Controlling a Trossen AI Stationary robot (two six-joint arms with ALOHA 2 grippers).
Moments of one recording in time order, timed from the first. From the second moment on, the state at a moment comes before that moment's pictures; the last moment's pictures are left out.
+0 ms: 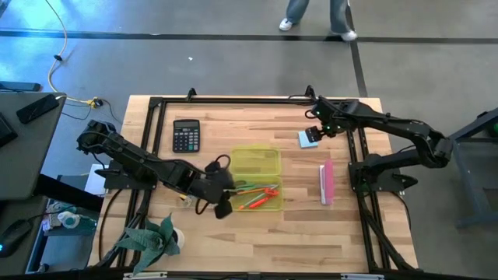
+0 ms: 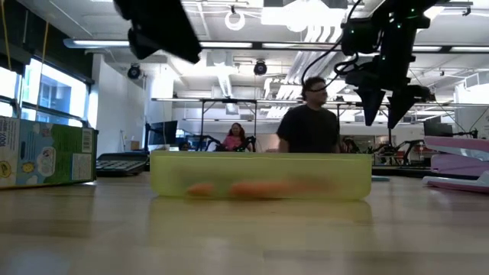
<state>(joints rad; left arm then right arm) -0.28 1.49 1.05 -0.44 -0.38 -0.62 -0.58 1.21 0.91 -0.99 0.10 0.60</state>
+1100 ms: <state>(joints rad) -0.28 1.49 1.05 -0.15 -0.38 -0.62 -0.63 1.24 0.91 -0.82 0.11 0.42</state>
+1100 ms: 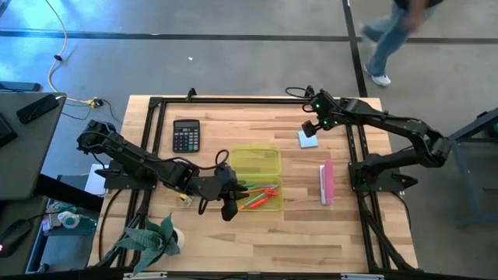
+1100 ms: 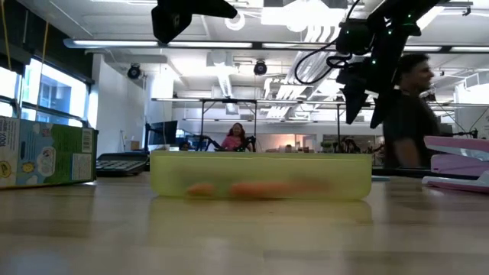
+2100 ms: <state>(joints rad) -0.28 1.49 1.05 -0.15 -0.38 -0.62 -0.66 1.52 0.85 -0.70 0.01 0.55</state>
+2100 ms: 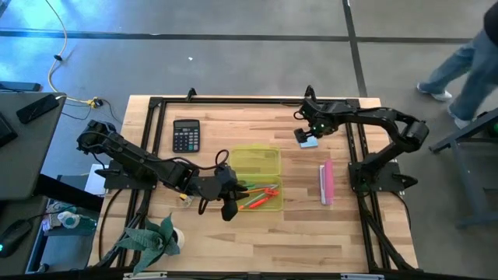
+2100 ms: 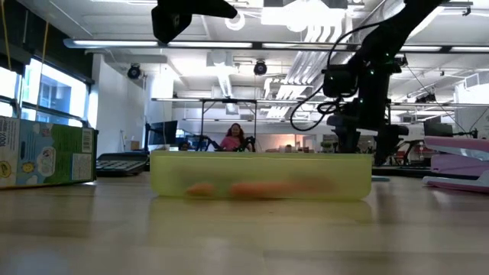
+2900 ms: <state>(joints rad) -0.28 1.49 1.05 -0.15 -0.38 -0.62 -0.66 1.56 0.73 -0.48 0.03 0.60</state>
